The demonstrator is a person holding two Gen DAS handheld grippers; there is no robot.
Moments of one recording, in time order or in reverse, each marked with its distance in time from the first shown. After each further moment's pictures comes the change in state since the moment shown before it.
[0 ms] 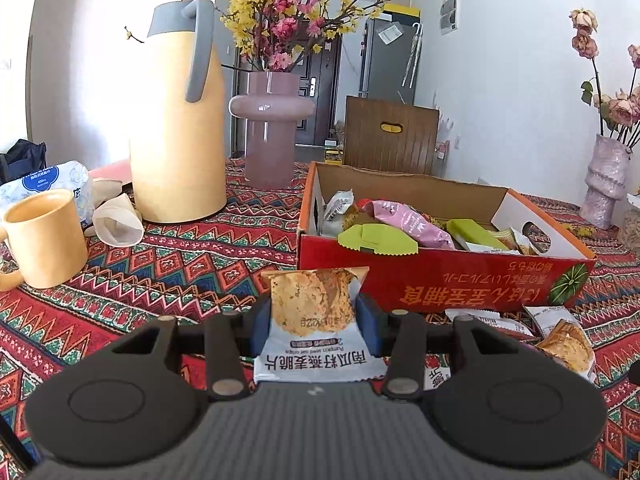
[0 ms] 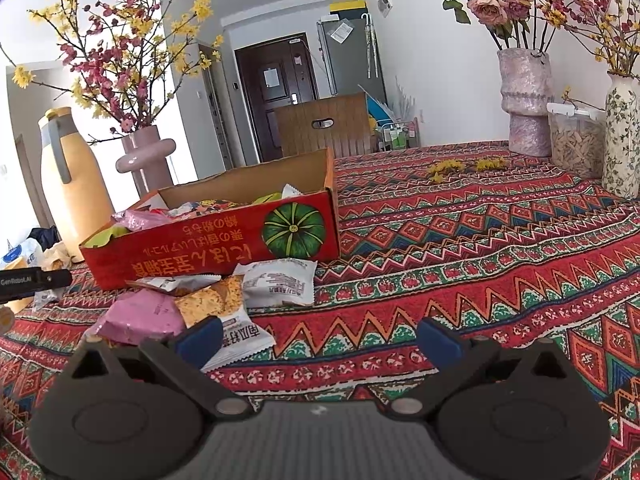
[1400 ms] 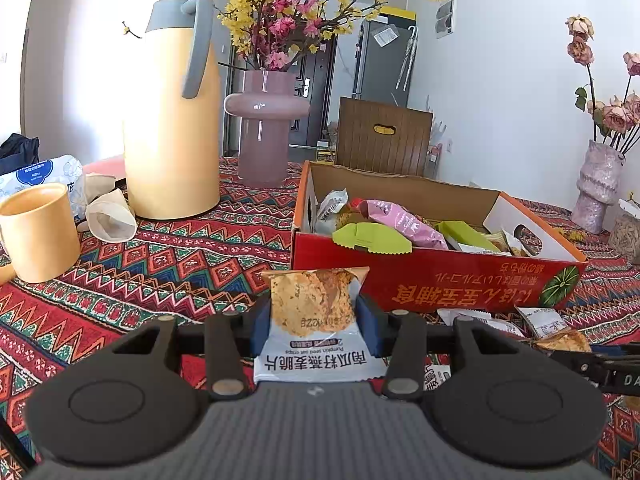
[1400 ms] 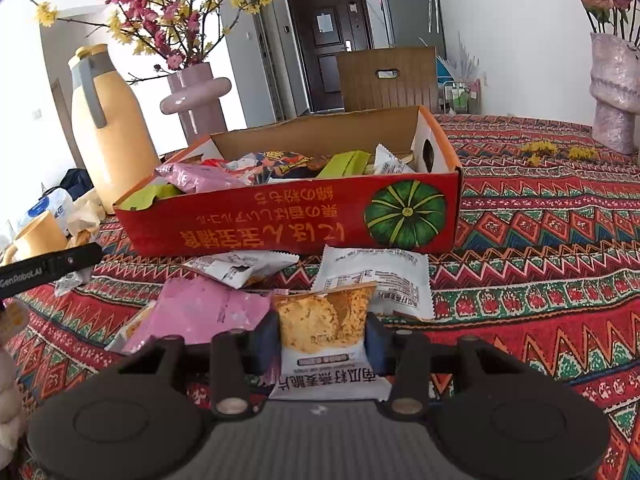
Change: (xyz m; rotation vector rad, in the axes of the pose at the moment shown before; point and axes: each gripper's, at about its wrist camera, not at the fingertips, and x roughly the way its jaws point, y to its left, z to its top) left arm 0.000 0.001 -0.003 -0.014 -0.003 -0.027; right arm 0.058 0.059 0.026 -0.095 0.179 0.133
